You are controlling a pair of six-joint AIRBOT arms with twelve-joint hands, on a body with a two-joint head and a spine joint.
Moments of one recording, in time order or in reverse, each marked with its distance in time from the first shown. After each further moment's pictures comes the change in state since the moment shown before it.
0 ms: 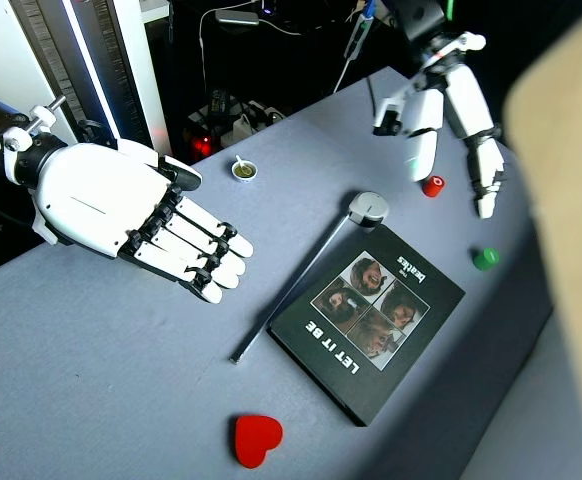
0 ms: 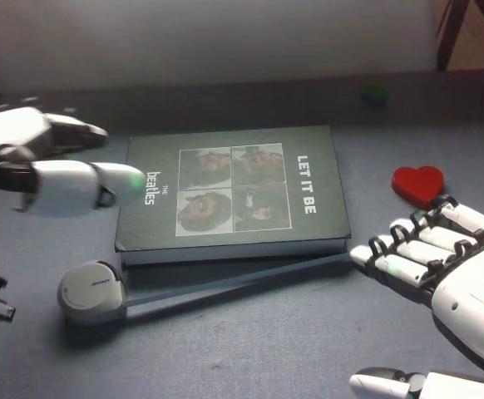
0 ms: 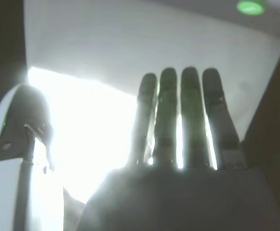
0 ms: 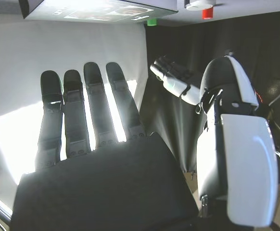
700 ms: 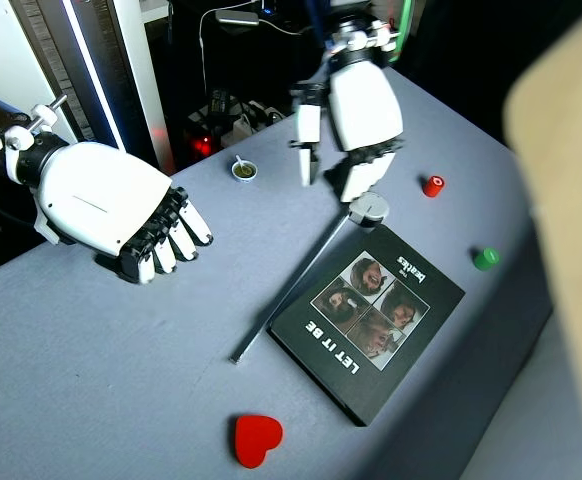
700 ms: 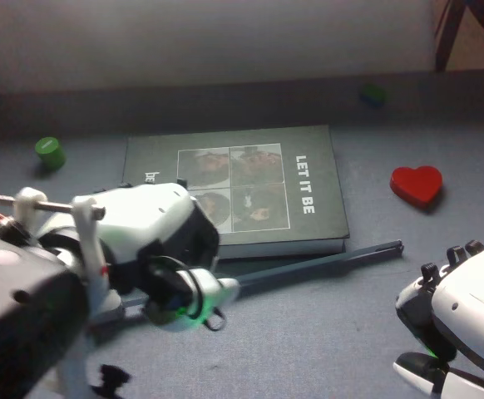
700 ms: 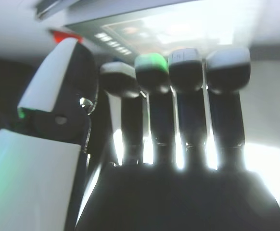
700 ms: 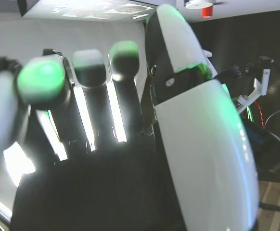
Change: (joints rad) left arm -0.025 -0.203 -0.253 -0.144 -0.366 0.098; right arm 0.000 -0.001 0.000 -0.003 -0.002 0.000
